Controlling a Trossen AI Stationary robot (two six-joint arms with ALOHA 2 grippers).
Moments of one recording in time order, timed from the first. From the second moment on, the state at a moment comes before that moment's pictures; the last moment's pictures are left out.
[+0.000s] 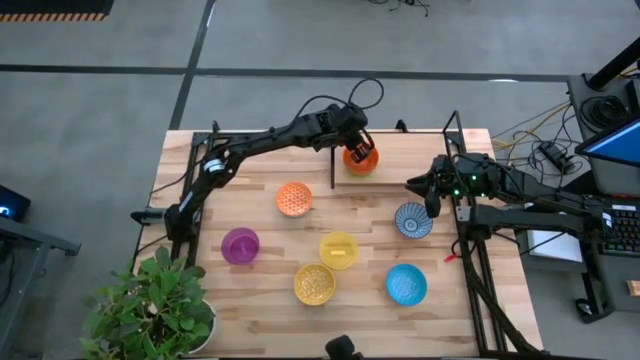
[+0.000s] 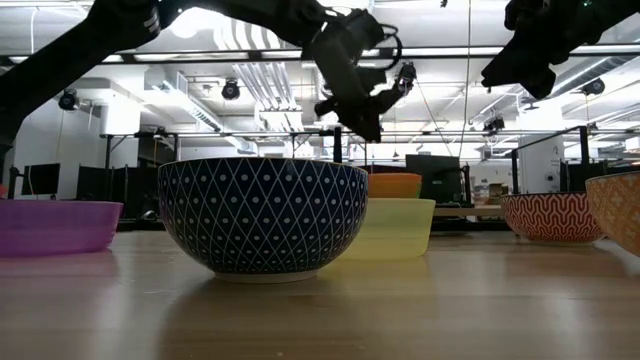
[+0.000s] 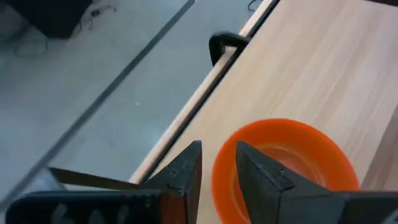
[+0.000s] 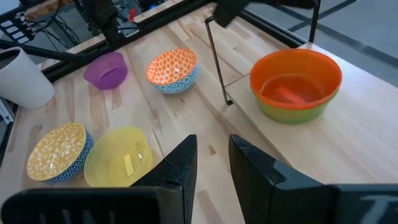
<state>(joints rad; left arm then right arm) 0.35 2.26 2.22 -0.71 -0.34 -0.04 -0.30 0.54 0.65 -0.55 -0.06 0.29</state>
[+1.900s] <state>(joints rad) -0.05 1.00 1.06 -0.26 -0.04 0.06 -0.41 1.15 0.78 -0.36 -0.24 0.28</state>
